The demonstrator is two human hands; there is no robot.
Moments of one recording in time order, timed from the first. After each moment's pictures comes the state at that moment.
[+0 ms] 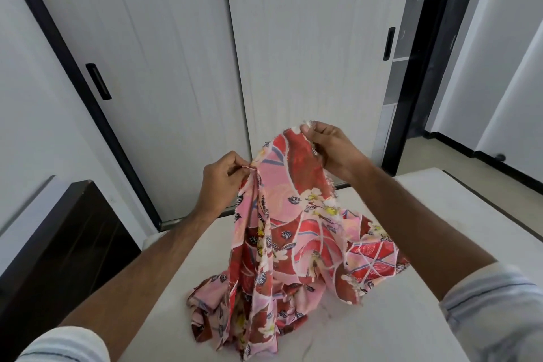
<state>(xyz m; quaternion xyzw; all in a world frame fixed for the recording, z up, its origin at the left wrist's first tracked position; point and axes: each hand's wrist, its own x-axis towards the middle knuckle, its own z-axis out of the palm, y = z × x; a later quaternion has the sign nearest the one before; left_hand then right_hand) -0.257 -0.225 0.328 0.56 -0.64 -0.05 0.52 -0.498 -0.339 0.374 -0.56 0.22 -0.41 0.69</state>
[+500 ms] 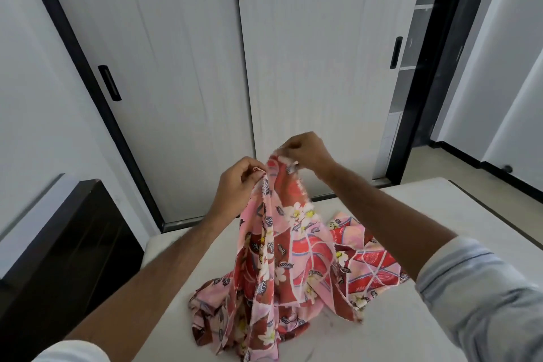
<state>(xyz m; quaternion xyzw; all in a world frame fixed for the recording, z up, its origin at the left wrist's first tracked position) -0.272 -0.220 0.332 0.57 -0.61 -0.15 0.52 -0.436 -0.349 0.370 -0.74 0.43 -0.35 0.39</state>
